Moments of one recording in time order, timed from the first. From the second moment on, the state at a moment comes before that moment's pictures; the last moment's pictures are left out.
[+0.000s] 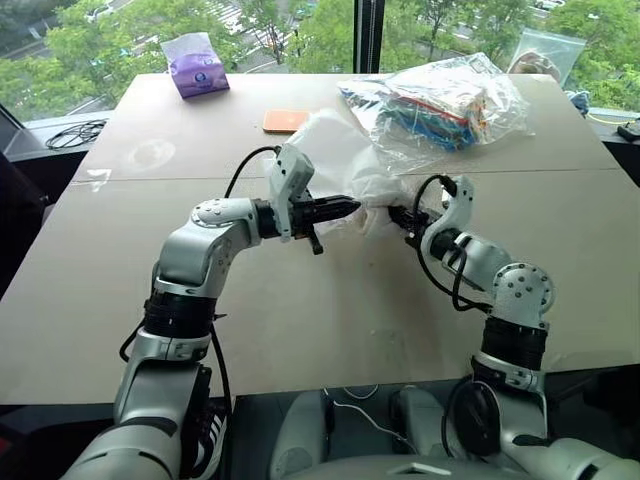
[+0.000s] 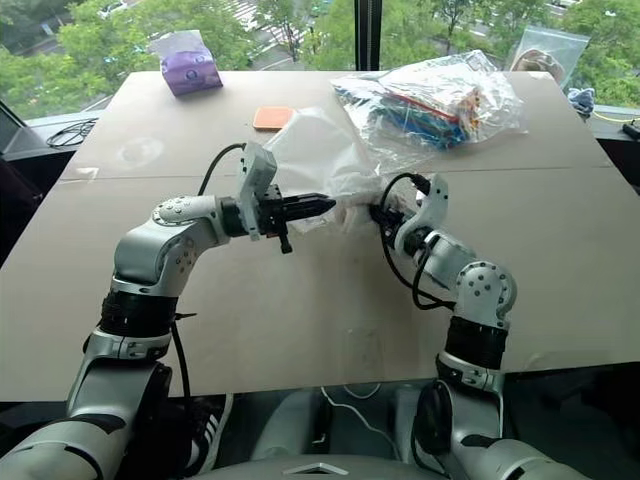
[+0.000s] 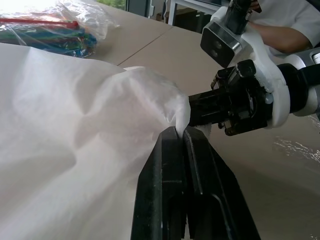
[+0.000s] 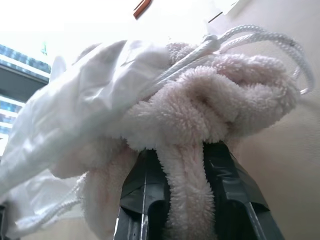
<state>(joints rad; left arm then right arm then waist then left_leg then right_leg) -0.66 0.50 -0.05 0.00 -0.46 0.65 -0.97 -0.57 0.15 -0.42 -0.11 0.92 1.10 -0.23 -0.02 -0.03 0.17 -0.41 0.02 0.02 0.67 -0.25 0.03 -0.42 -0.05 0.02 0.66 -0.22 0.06</state>
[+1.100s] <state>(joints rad) -0.71 0.45 -0.05 0.07 -0.52 0.66 -1.05 -0.49 -0.32 0.50 0.03 -0.09 0.02 0.23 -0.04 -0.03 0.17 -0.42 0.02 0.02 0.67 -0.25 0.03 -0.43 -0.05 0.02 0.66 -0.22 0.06</state>
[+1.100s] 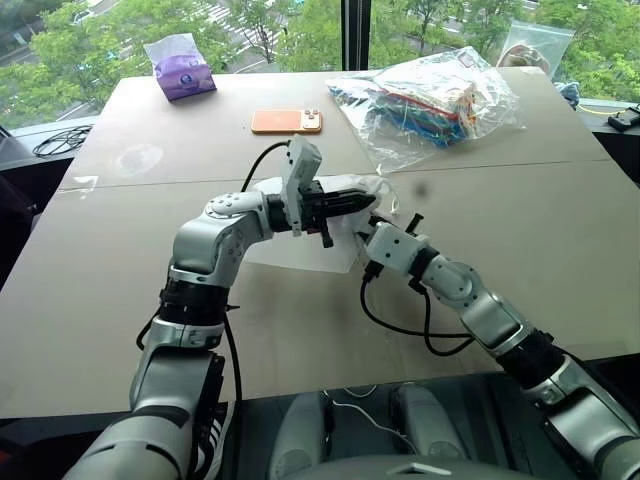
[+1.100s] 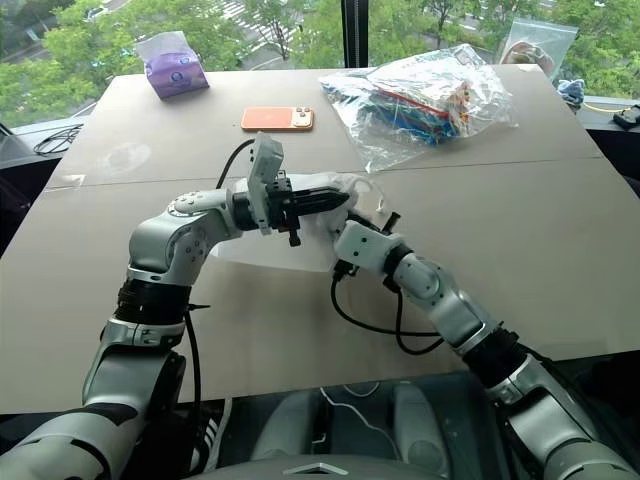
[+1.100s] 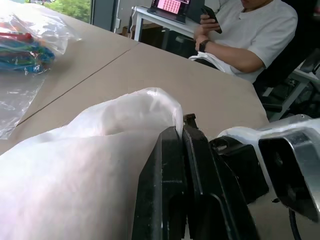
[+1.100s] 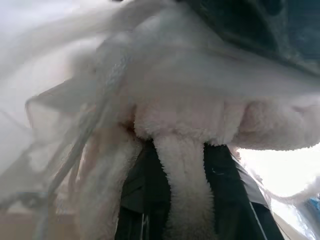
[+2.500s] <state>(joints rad) -0.82 0.41 -0.01 0.33 -0.47 0.43 -1.05 -0.24 -0.50 0.05 -0.49 0.85 0.79 0.20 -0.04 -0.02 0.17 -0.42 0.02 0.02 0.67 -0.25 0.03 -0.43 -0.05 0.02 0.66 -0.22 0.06</state>
